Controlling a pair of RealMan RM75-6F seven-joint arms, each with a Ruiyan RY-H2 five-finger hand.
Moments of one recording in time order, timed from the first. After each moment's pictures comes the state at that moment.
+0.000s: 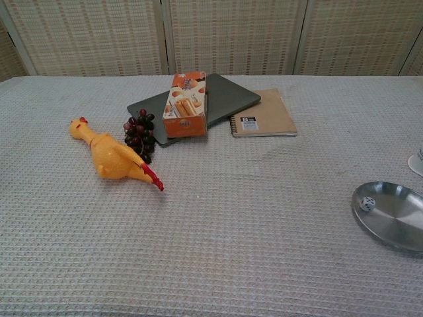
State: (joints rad) left arm -0.17 -1.11 0.01 -1.52 1.57 1.42 -0.10; right arm 0.24 -1.31 0.07 -1.41 -1.40 1.22 -0.10
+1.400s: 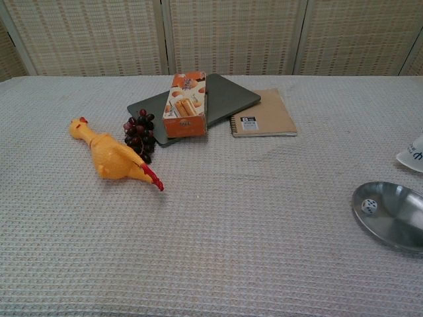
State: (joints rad) left arm -0.17 -1.13 0.00 -1.51 1.54 1.39 -0.07; right arm 0.41 -1.46 0.15 -1.06 -1.27 1.01 0.05
